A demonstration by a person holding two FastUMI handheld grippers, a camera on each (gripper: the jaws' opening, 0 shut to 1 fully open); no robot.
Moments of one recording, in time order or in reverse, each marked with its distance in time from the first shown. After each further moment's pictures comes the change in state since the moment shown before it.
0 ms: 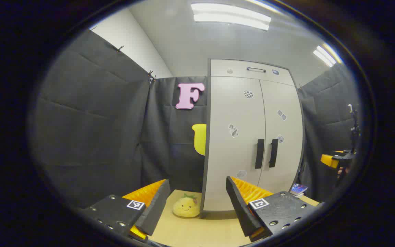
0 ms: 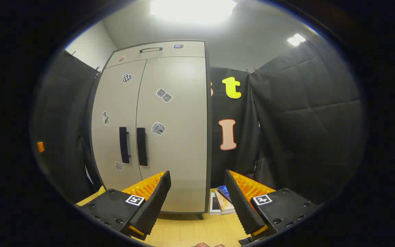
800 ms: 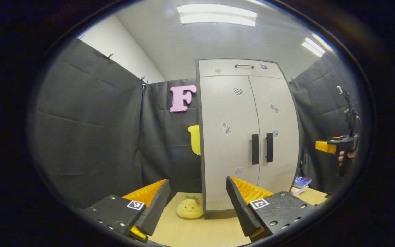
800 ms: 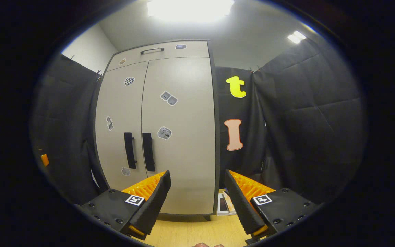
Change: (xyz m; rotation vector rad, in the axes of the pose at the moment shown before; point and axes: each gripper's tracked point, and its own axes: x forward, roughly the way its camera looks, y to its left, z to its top) left arm -0.006 -0.020 -0.008 0.070 -0.008 -0.028; right arm 0.008 0.017 0.018 0.029 -0.018 0.046
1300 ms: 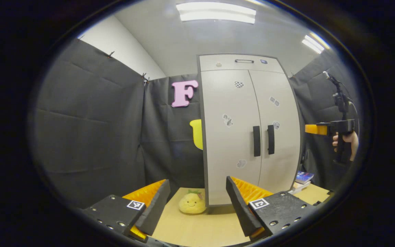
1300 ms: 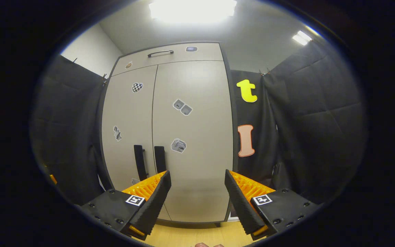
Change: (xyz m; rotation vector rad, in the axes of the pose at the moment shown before) left arm -0.015 0.006 -0.027 0.011 0.043 0.019; right arm 0.036 0.045 0.030 0.007 -0.016 0.086
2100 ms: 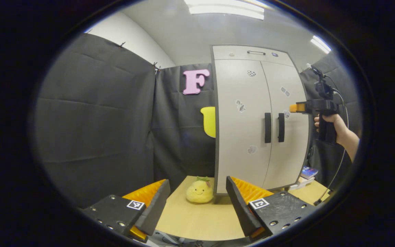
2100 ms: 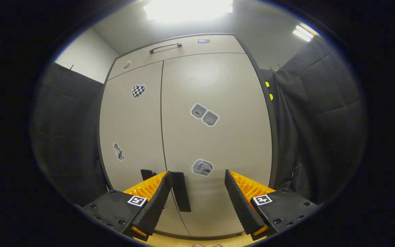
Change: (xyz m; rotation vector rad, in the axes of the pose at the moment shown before) left arm -0.020 0.038 -0.043 -0.039 0.098 0.086; right arm 0.096 0.059 0.028 0.058 -0.023 0.070
